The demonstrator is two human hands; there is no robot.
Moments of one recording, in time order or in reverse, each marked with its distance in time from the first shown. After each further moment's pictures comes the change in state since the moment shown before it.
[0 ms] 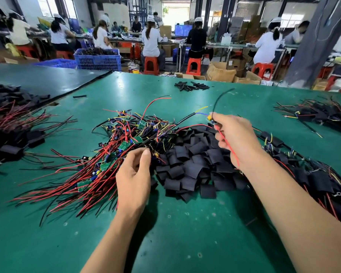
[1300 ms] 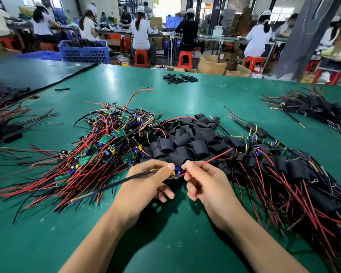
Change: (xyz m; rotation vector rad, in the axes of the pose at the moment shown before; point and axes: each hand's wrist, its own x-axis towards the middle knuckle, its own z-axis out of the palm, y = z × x) left_hand -0.036 0.020 0.018 -0.208 -0.568 -0.336; right_hand -0.083 0.091 -0.023 0.290 -0.307 0.133
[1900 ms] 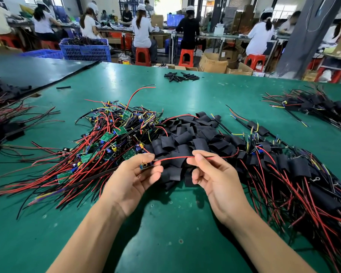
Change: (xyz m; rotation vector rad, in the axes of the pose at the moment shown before) left_hand 0.011 0.009 -0.019 -0.512 0.207 -0.273; right_hand -0.001 -0.007 -0.001 0.173 0.086 -0.137
